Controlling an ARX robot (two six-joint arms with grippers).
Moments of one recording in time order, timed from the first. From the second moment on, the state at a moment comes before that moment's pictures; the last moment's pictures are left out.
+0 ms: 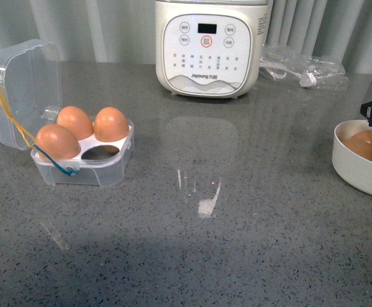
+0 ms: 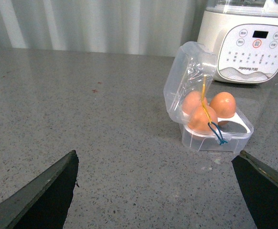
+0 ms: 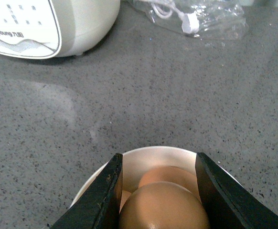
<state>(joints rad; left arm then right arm) 0.00 0.00 0.03 0.00 0.00 0.00 0.08 1.55 0.66 0.57 -0.09 0.00</state>
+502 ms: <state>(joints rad) 0.00 0.00 0.03 0.00 0.00 0.00 0.30 1.47 0.79 0.57 -0.23 0.07</state>
